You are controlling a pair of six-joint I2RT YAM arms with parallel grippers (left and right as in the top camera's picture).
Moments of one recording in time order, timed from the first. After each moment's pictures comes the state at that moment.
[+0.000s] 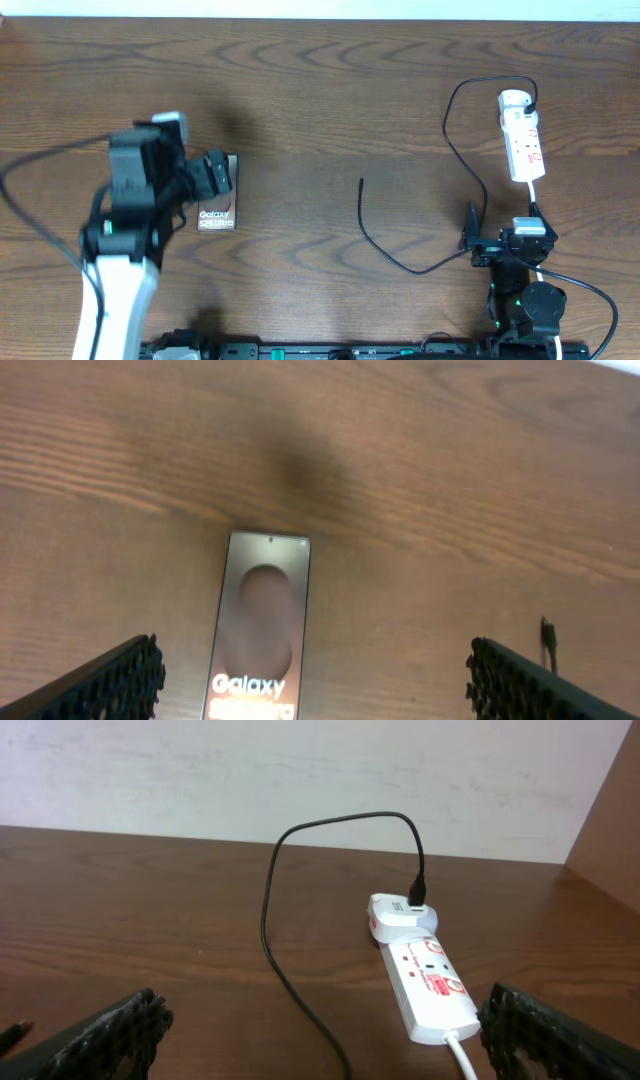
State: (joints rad) left arm 0.01 1.09 0.97 -0.71 0.13 -0.19; right arm -0.04 0.02 0.01 -0.07 -0.01 -0.07
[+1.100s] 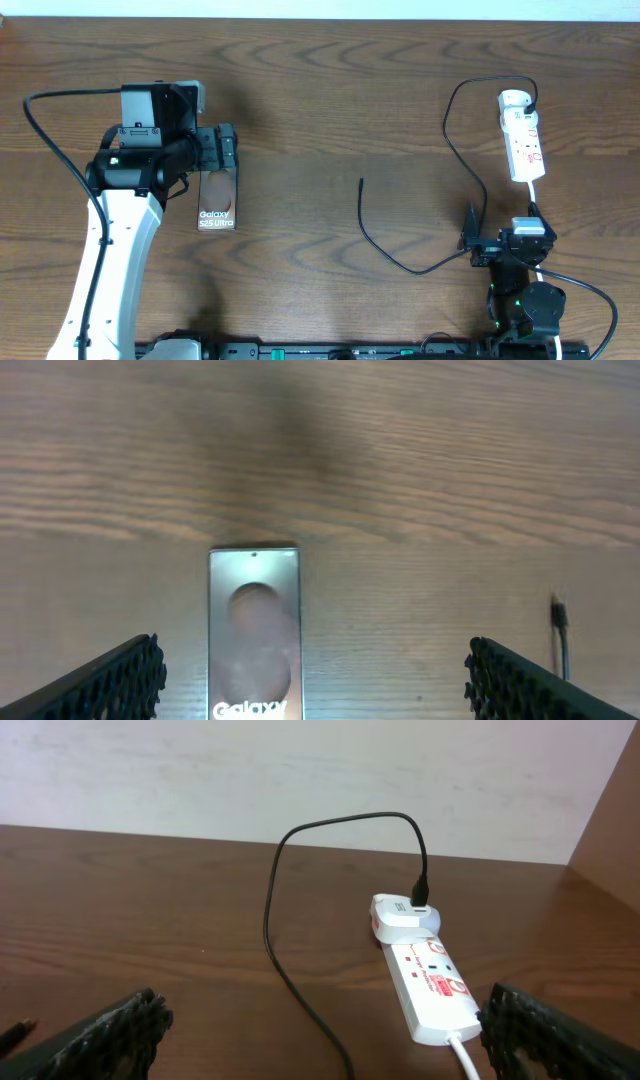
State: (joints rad) left arm -0.01 1.34 1.17 -0.78 0.16 -0.10; right arm -0.04 0.02 0.01 -0.07 -0.01 -0.07
